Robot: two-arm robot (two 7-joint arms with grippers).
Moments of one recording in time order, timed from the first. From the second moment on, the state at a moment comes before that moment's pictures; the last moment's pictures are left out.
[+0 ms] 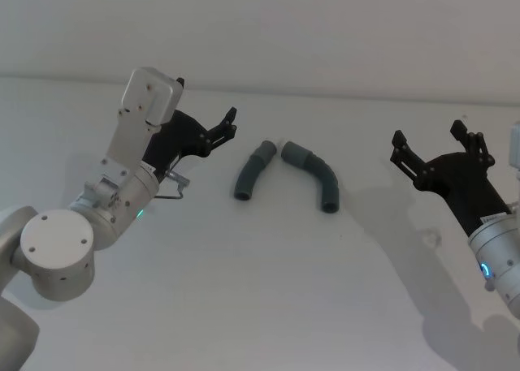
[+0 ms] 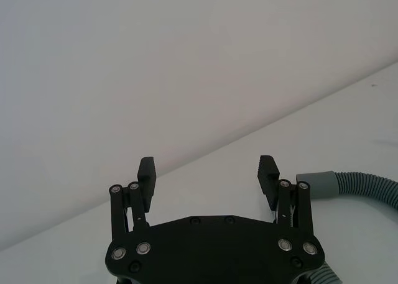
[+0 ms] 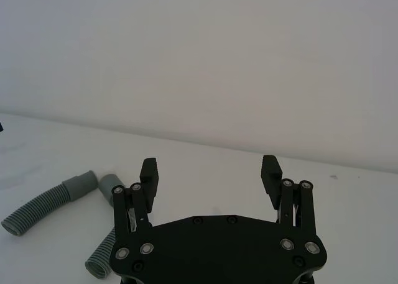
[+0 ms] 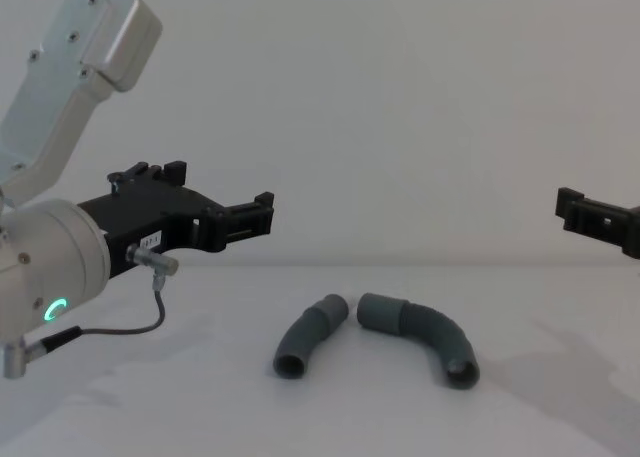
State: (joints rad) left arm -0.24 0.38 0.45 -1.63 -0.20 0.01 -0.01; right arm -0.01 0.34 -0.23 -1.77 0.29 0.03 0.07
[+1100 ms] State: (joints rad) left arm -0.24 0.38 0.45 -1.63 -0.20 0.01 -0.01; right arm -0.01 0.34 -0.23 -1.77 0.29 0.03 0.07
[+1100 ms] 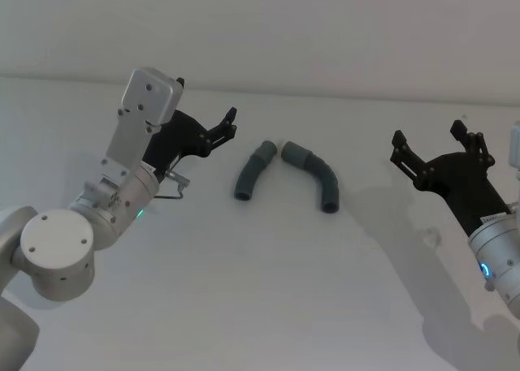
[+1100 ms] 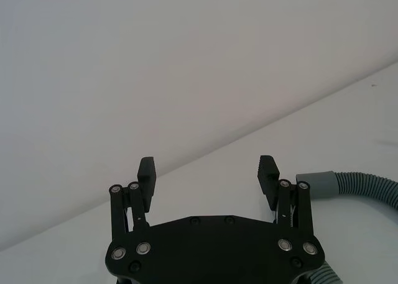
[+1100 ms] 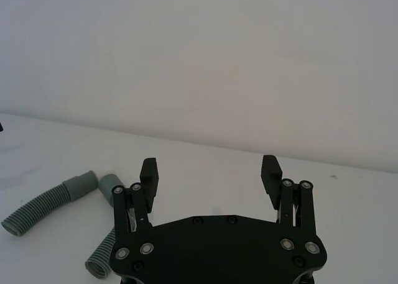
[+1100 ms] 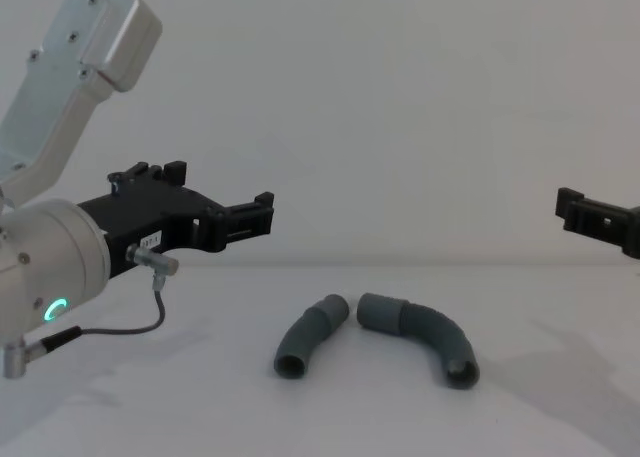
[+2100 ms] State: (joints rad) left arm -0.24 0.38 0.45 -1.63 -0.20 0.01 -0.01; right arm -0.01 0.34 -0.23 -1.77 0.29 0.03 0.07
